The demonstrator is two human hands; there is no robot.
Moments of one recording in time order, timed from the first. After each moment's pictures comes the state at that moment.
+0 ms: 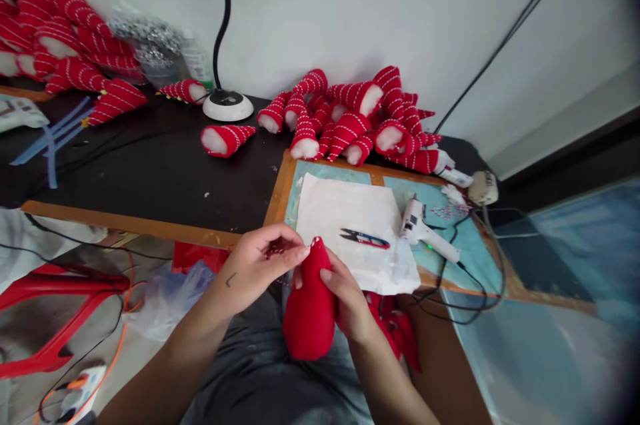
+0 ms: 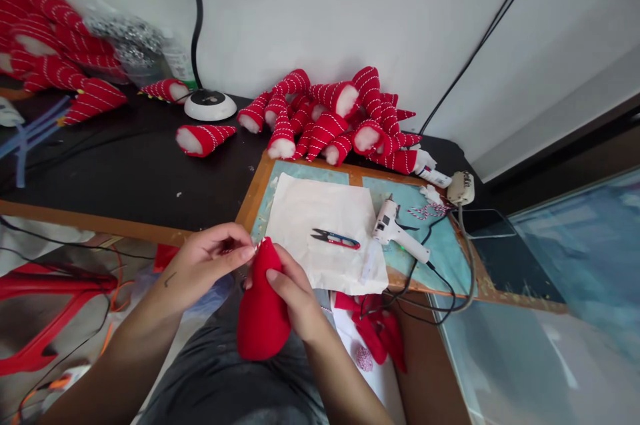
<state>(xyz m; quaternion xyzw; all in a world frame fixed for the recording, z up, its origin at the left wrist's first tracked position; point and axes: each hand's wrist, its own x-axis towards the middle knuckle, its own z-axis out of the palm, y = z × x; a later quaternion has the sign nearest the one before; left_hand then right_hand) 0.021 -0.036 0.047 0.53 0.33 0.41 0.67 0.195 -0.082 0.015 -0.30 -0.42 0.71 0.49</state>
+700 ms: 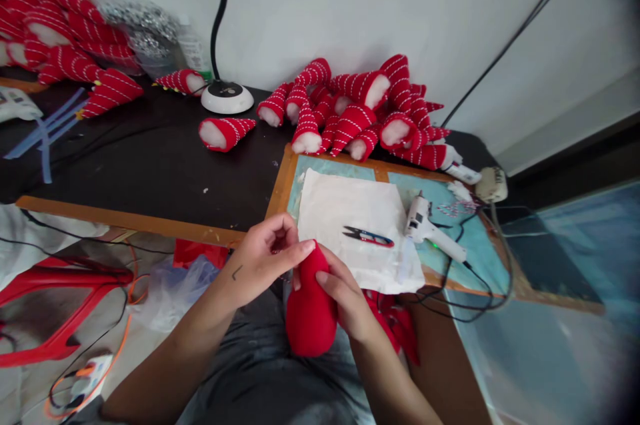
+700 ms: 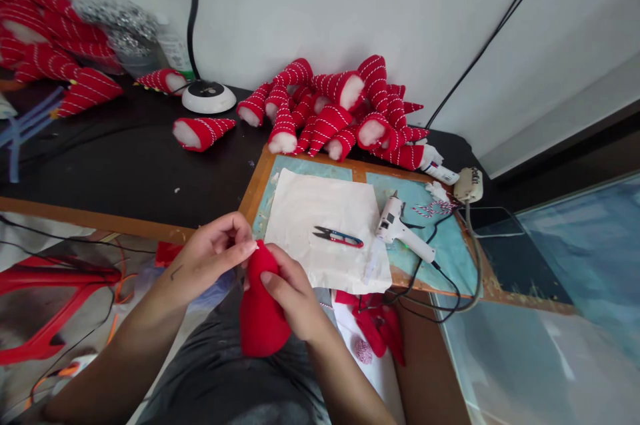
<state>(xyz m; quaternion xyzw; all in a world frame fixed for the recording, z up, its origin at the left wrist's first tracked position) 0.024 -0.029 0.046 0.51 0.34 0.41 0.68 0.197 -0.076 0.016 -0.31 -0.47 0.69 0.45</state>
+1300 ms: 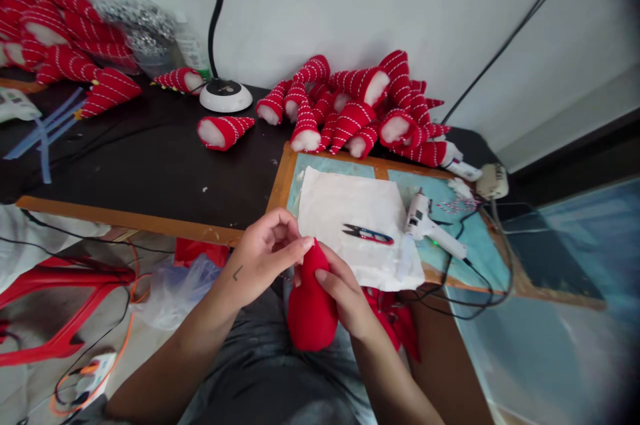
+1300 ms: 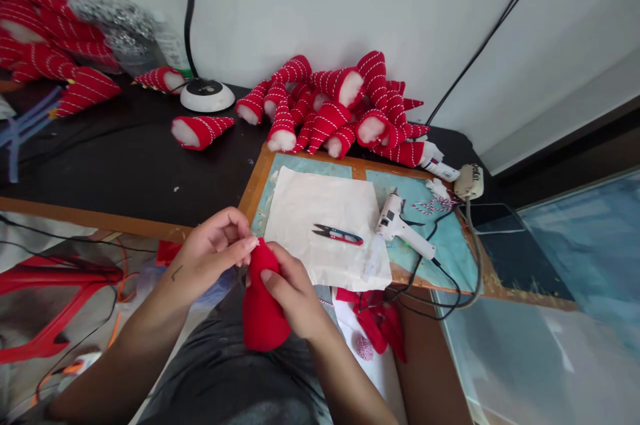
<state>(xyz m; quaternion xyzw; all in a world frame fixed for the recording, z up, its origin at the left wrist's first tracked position) 0.030 -0.032 0.049 0.50 0.36 0.43 0.66 0.199 -0.077 0.015 -0.32 -0.50 0.67 0.46</state>
